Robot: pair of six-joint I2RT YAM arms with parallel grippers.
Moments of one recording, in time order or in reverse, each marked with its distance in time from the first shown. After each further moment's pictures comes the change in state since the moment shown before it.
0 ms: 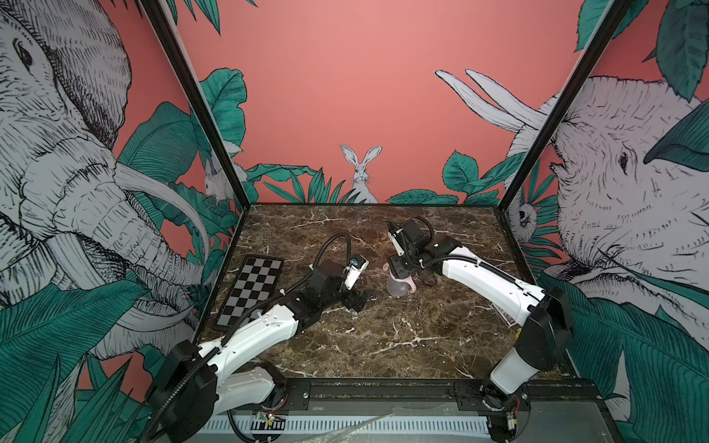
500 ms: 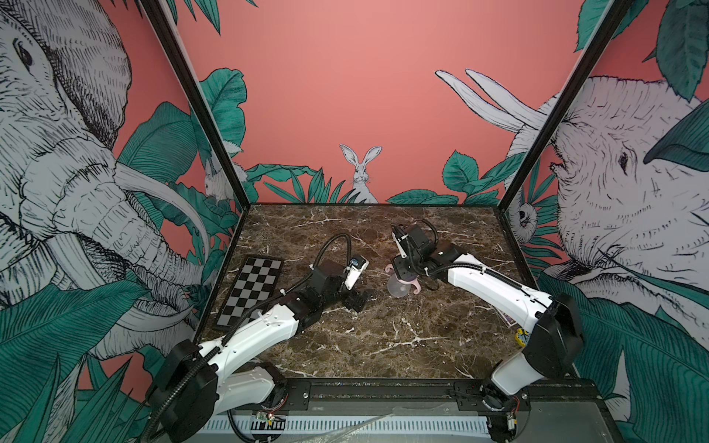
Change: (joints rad) left arm 0.000 0.003 0.000 0.000 0.000 0.003; right arm 0.004 -0.080 -0.124 0.107 0.058 0.003
